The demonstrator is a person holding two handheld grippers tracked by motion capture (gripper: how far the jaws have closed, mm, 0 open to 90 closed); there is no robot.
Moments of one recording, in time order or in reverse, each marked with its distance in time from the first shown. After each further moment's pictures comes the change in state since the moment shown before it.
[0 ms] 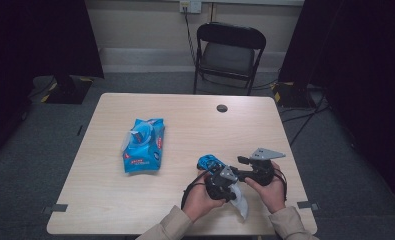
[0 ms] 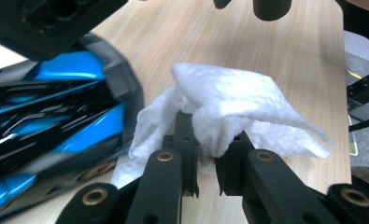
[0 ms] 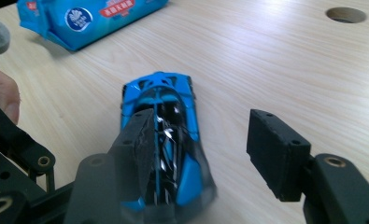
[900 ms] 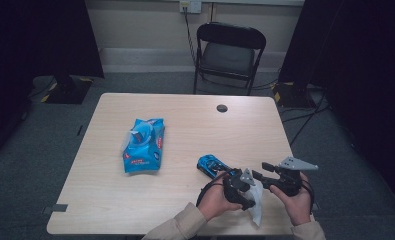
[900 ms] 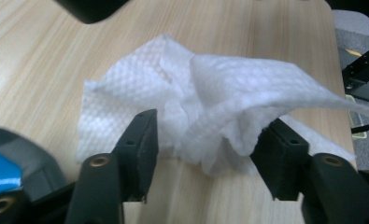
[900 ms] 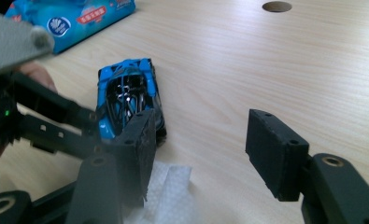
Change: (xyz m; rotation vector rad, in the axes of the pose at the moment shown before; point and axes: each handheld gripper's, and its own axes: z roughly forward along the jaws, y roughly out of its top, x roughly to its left) left arm -0.015 0.026 0.032 0.024 -0.013 0.136; right arm -0.020 -0.029 -0.064 -0.048 -0.085 0.086
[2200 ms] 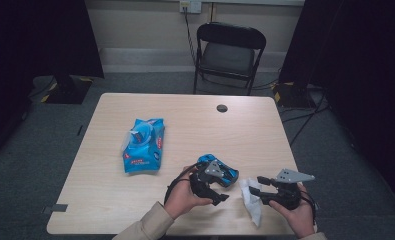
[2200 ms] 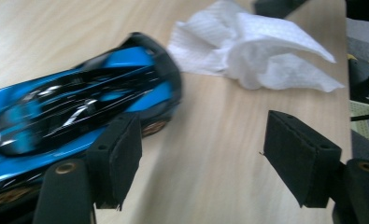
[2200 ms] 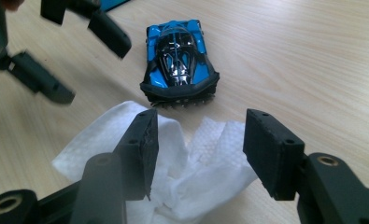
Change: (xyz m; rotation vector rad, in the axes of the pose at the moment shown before) left arm 0.024 -0.044 -0.083 -0.036 0.098 -0.084; right arm 0.024 -0.017 -0.012 0.086 0.102 -0.074
